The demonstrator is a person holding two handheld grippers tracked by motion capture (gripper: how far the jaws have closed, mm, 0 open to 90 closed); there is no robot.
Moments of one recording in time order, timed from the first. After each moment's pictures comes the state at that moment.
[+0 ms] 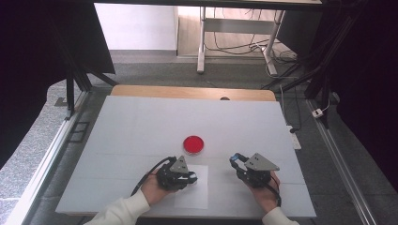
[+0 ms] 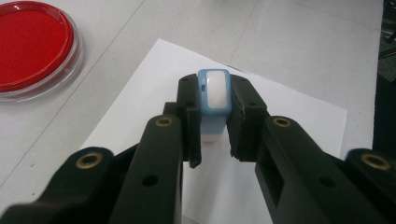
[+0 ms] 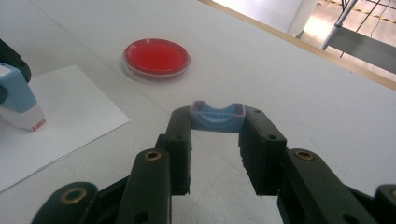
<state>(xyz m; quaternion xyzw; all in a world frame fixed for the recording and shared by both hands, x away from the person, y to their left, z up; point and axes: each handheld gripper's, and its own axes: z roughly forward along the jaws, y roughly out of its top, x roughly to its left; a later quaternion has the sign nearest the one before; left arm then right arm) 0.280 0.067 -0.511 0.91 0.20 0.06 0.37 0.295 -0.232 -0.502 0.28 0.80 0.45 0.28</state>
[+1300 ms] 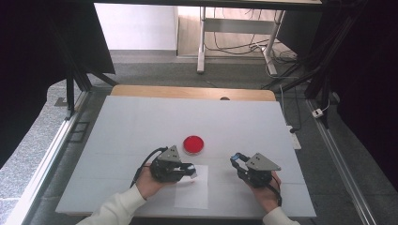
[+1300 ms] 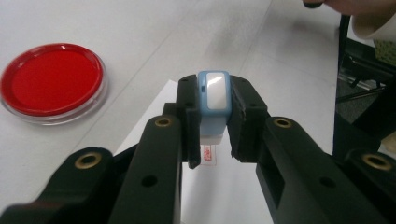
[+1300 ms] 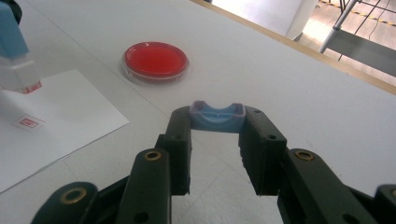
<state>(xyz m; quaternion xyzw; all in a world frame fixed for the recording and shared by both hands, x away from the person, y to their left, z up) 0.290 0.089 -0.486 0.87 0.23 0.04 0.44 0.294 -0.234 -0.499 0.28 0.80 0.45 0.29</state>
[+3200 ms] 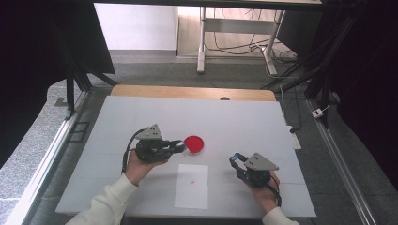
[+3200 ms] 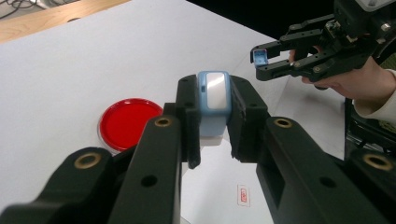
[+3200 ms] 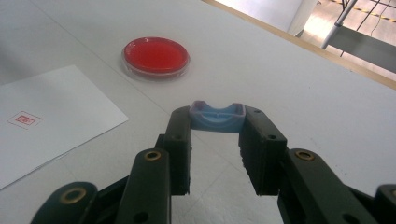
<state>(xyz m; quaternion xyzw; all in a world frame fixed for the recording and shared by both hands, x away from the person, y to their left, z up) 0.315 0.130 -0.452 0.80 0.28 0.06 0.52 0.296 -0.231 -0.503 0.28 0.80 0.44 0.28</state>
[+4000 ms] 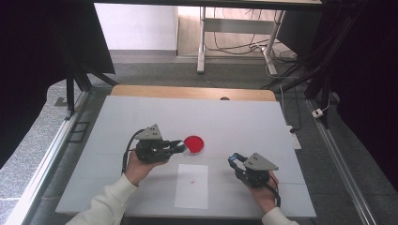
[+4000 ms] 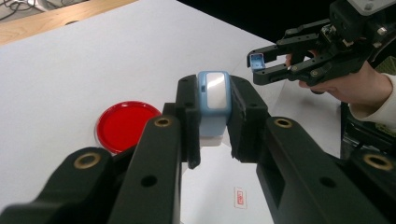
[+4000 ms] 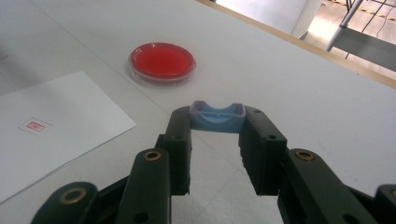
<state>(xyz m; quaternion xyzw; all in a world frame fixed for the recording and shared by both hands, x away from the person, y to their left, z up) 0.314 0.130 -0.451 0.80 0.28 0.06 0.53 0.295 -0.228 -0.502 0.28 0.80 0.45 0.28</state>
